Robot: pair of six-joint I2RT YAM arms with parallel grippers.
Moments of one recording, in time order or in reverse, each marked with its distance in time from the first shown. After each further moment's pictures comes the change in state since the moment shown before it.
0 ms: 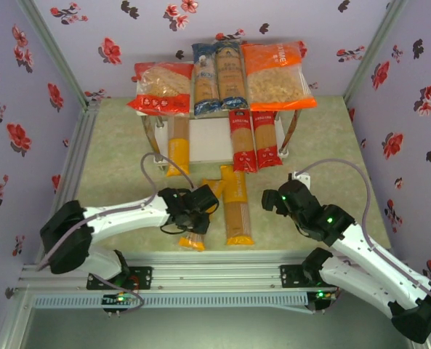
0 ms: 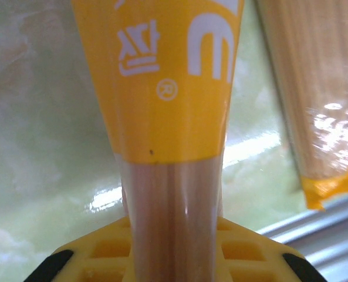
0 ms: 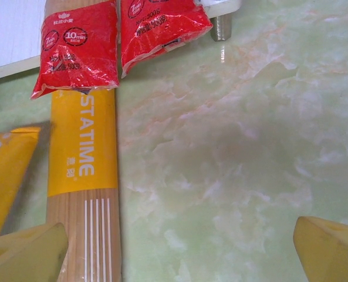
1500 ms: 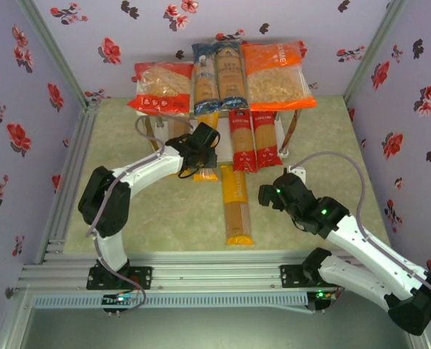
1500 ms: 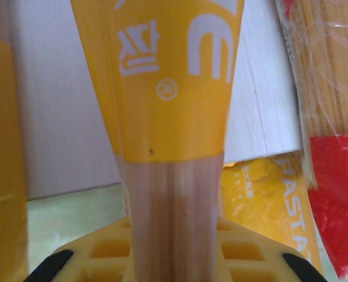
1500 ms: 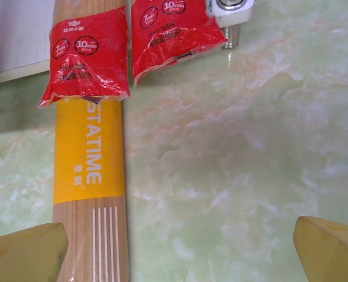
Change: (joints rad) left arm 0.357 0.426 0.509 0.197 -0.136 0.162; right arm -0.002 0.099 0.068 0.009 0.000 -0.020
